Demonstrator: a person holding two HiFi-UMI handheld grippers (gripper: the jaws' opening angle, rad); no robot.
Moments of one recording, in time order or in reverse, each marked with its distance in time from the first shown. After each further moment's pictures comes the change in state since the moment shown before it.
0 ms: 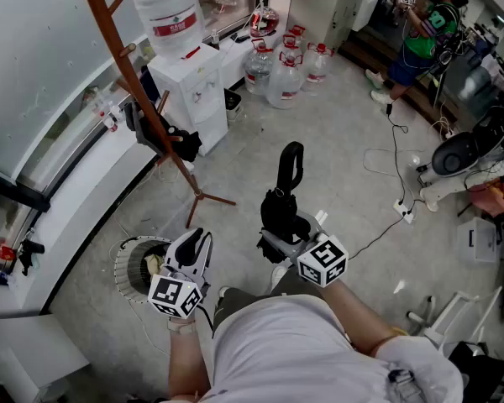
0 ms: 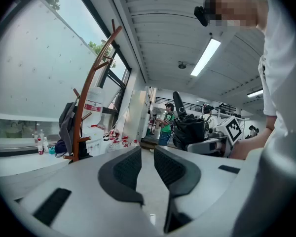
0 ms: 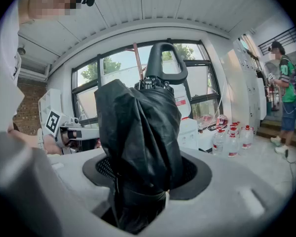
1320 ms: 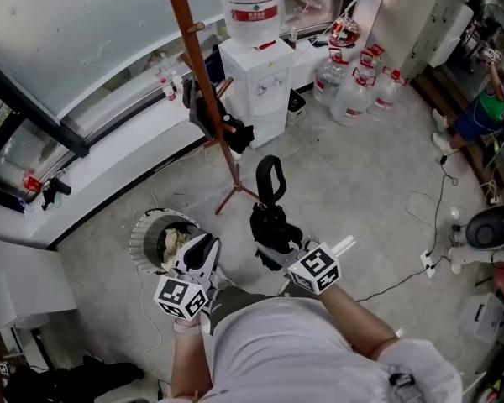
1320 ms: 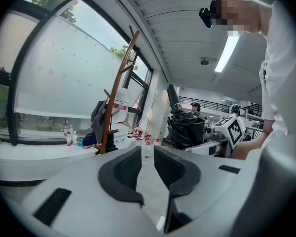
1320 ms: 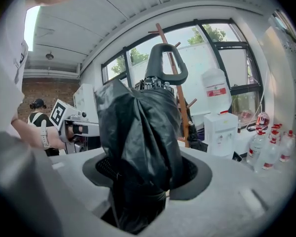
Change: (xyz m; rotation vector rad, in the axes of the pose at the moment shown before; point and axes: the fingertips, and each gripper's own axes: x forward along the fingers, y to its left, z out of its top) left arm -0.011 0.013 -0.033 -0.097 -0.023 0.289; right arm 0.062 0.024 -0.023 -0.148 0.124 0.381
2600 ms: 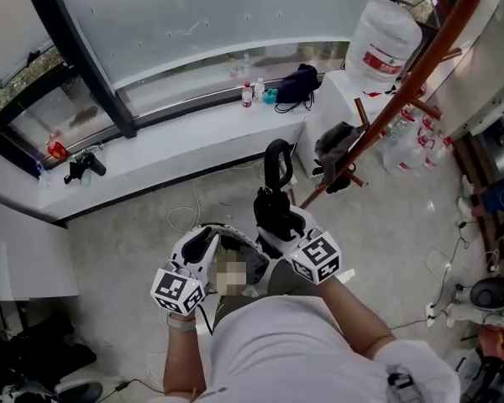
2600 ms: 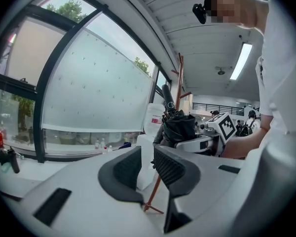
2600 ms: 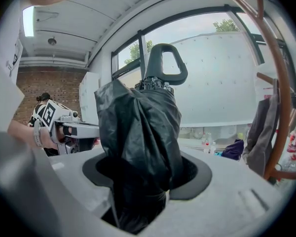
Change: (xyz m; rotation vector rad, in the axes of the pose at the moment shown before) left arm -0.136 0.341 0.076 -0.006 -0.119 0.157; right arm 0.360 0.103 0.120 -0.141 0.034 0.118
